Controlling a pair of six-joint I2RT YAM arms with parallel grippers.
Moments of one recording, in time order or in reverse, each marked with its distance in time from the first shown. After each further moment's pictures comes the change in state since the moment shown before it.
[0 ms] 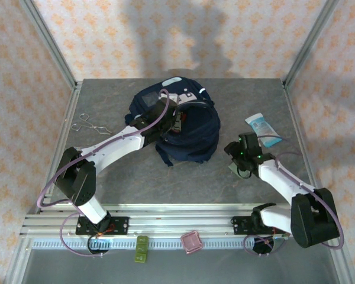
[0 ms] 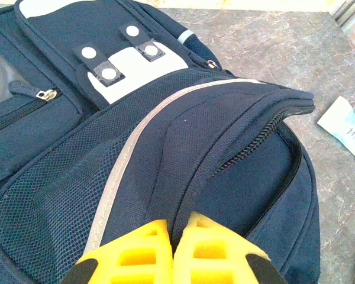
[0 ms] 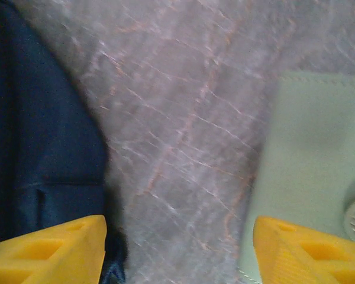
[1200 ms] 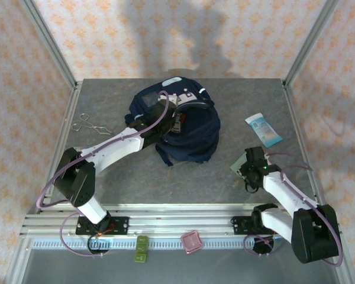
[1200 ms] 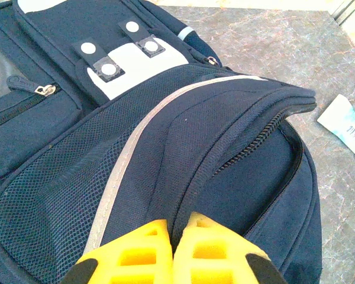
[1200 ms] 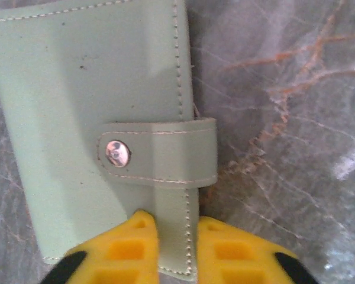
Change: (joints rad) left arm 0.000 -0.011 -0.035 0.028 0.004 -0.001; right arm -0.076 -0.117 -0.164 -0.200 0.060 0.019
